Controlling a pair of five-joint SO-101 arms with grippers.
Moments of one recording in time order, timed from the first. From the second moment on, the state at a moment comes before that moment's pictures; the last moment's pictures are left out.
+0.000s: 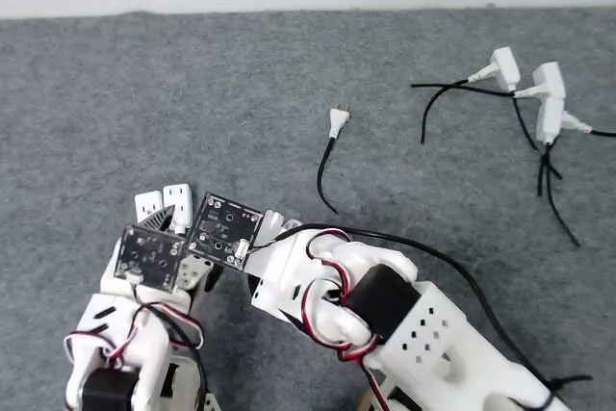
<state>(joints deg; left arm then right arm) 1.7 -103.5 72.8 68.7 -6.1 -54.2 -45.2 32.0 73.0 20.8</state>
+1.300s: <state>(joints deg) 2.4 -103.5 69.5 73.5 0.0 -53.9 -46.4 31.4 74.6 20.8</state>
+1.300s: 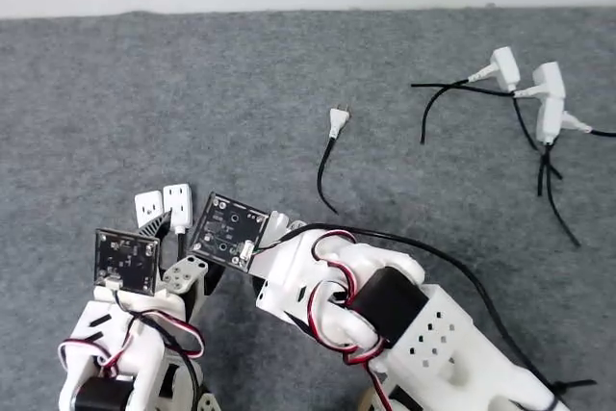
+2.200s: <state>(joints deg) -0.4 -103.5 66.1 73.5 1.3 -54.1 -46.6 29.6 74.3 20.8</state>
